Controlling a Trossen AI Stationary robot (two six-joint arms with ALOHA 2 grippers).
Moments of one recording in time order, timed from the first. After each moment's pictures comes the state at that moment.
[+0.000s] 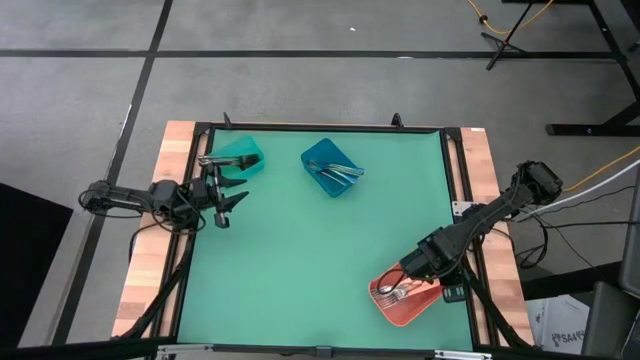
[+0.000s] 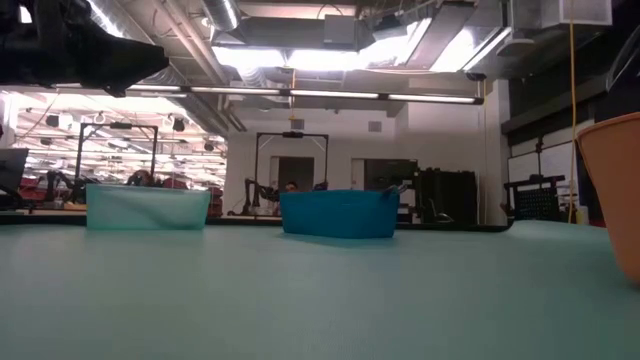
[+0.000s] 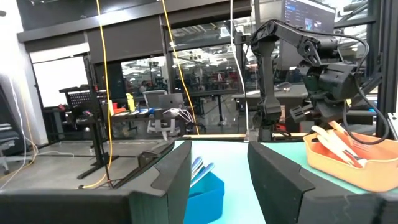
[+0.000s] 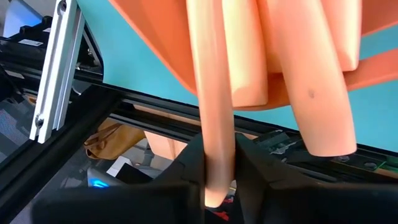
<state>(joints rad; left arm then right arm) -0.13 0.00 0.01 0.21 -0.41 0.17 0.59 1.45 0.95 -1.25 -0.61 0.47</state>
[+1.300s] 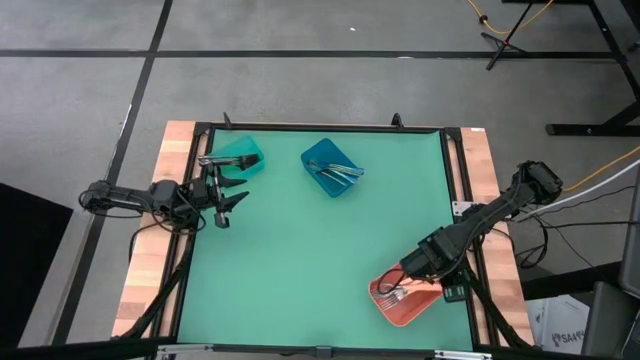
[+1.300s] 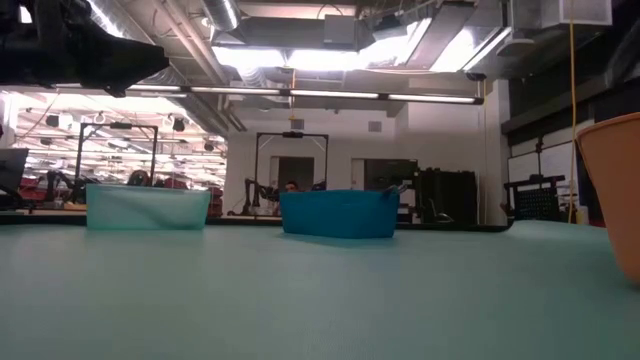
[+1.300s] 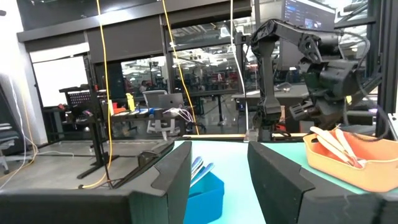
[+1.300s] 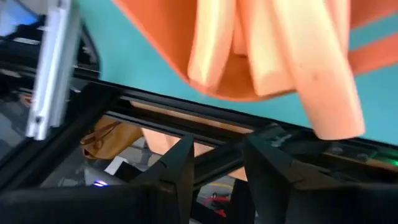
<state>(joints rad) -0.13 0.00 0.01 0.21 -0.41 0.16 0.60 1.45 0.98 -1.28 -0.59 0.47</state>
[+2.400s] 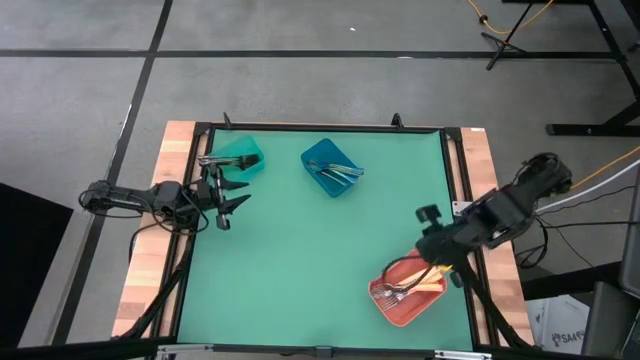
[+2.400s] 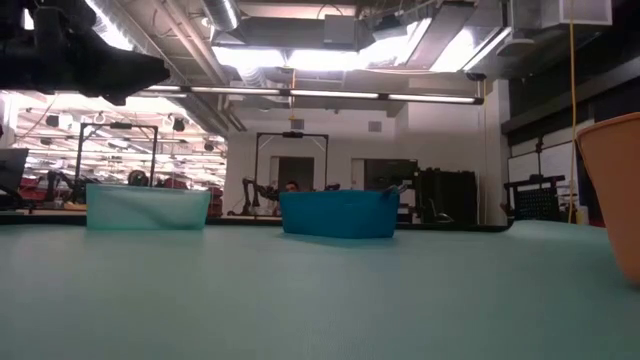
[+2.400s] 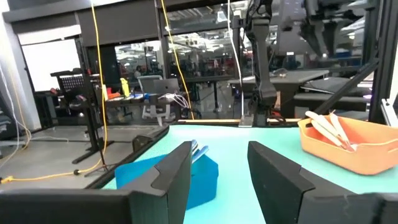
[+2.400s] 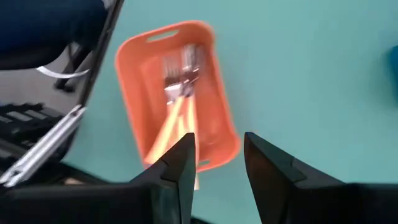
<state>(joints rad) -0.13 0.00 0.01 0.14 -0.40 0.12 0.60 1.38 1.63 -1.49 -0.01 0.19</state>
